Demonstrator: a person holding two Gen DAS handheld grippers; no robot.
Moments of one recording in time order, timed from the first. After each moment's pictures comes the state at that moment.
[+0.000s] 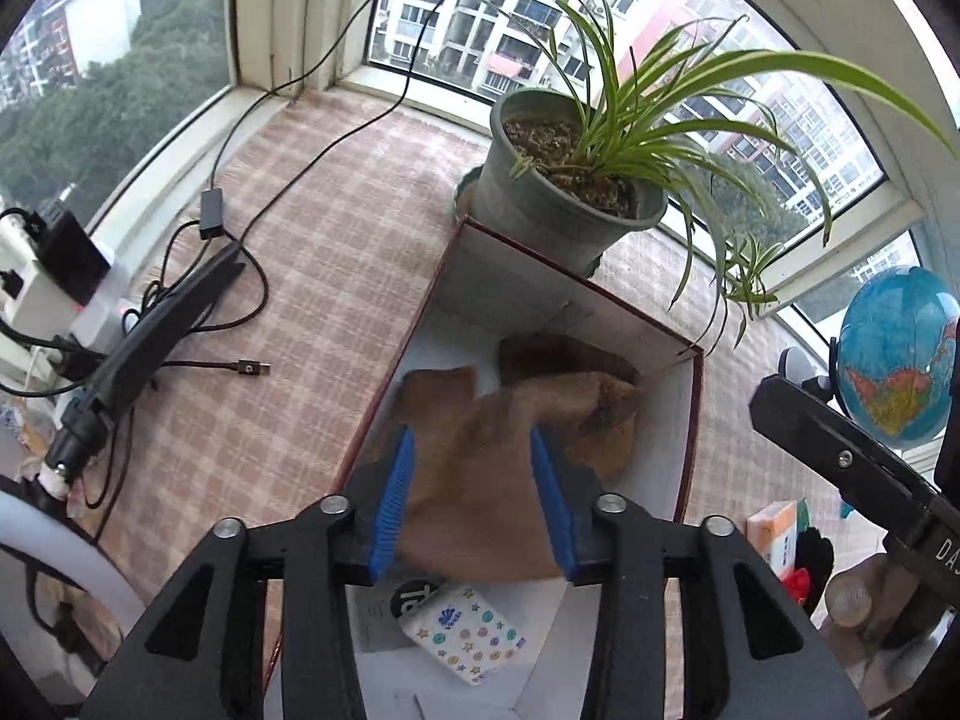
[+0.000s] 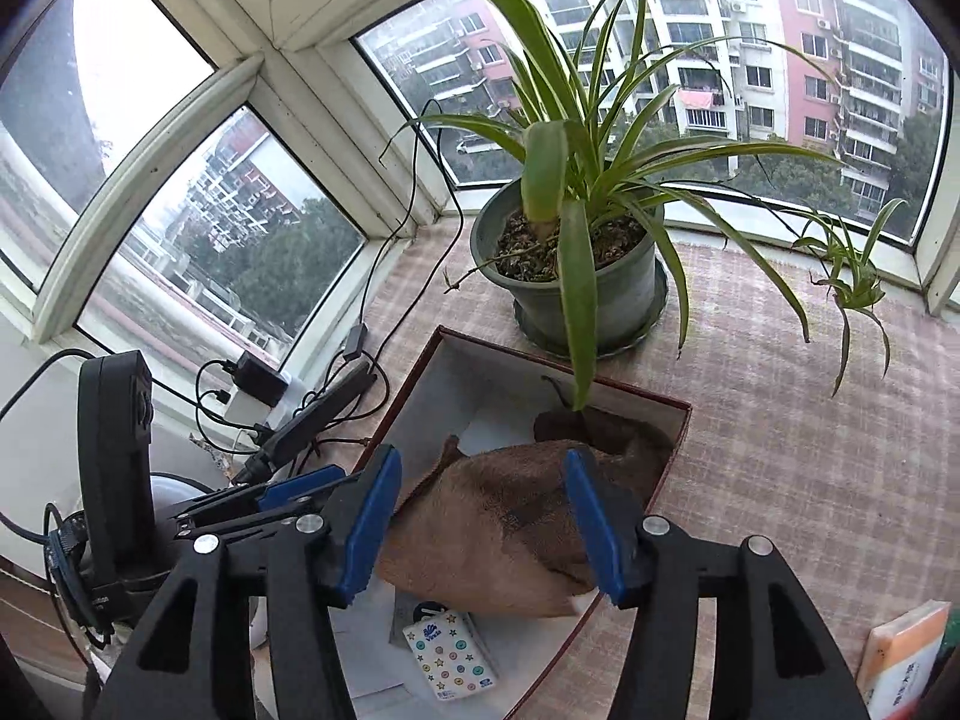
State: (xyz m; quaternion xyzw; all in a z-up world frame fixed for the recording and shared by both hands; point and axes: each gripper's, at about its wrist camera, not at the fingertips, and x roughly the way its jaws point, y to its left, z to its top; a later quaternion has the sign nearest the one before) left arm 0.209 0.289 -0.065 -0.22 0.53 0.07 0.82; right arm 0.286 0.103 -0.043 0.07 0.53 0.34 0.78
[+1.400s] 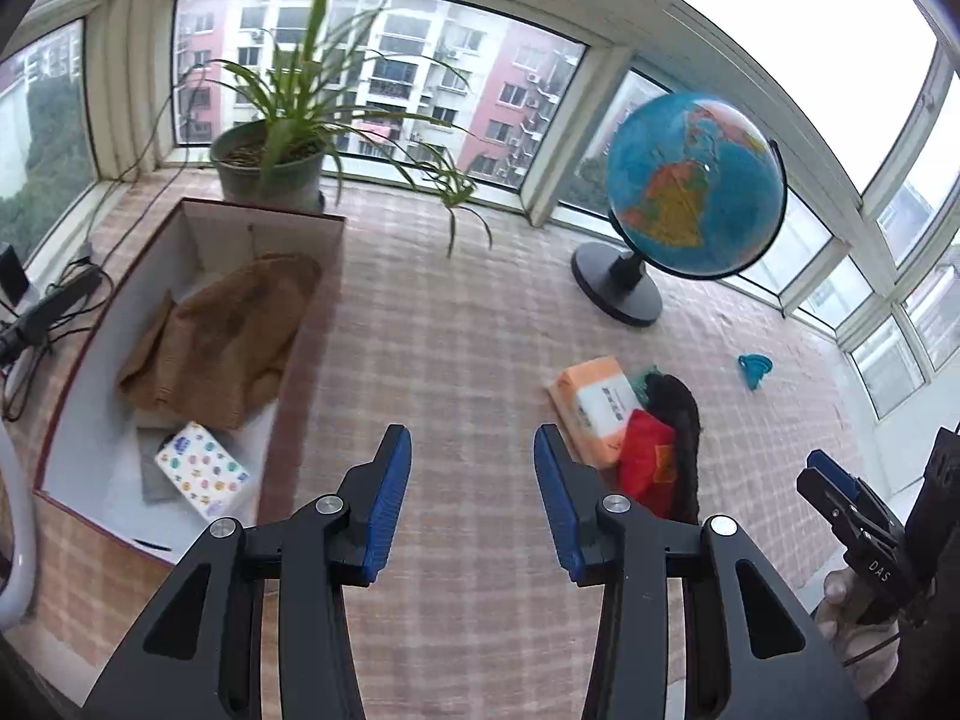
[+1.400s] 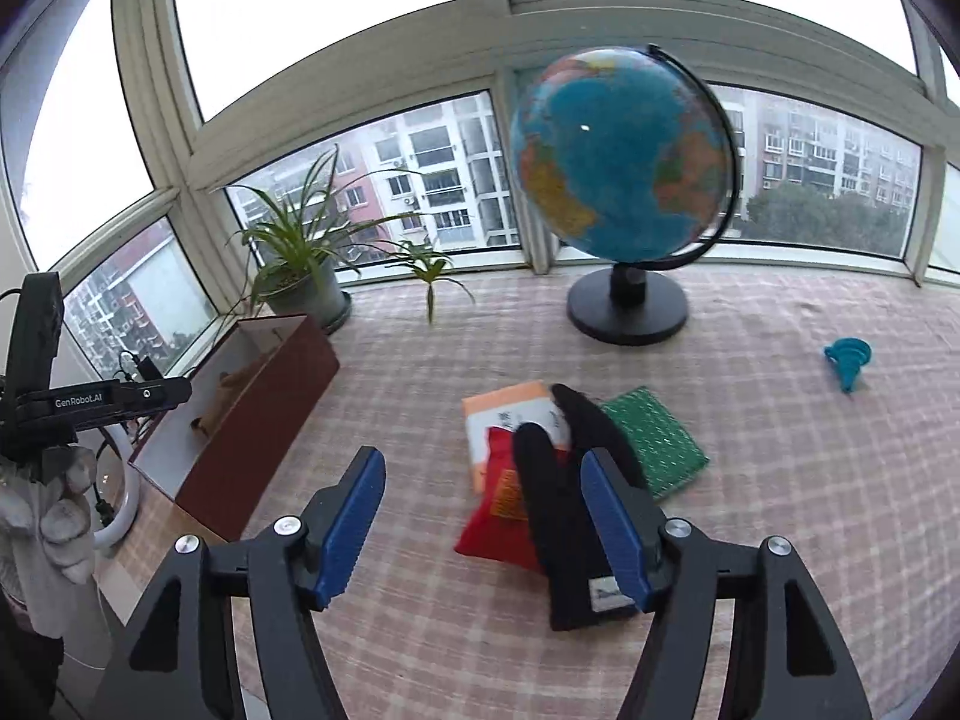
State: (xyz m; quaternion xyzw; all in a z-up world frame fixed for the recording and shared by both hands) left arm 0.087 0.059 -0.015 -0.14 0.45 -0.08 0.88; right arm 0.059 -0.259 -0.018 0.07 0.39 0.14 0.91
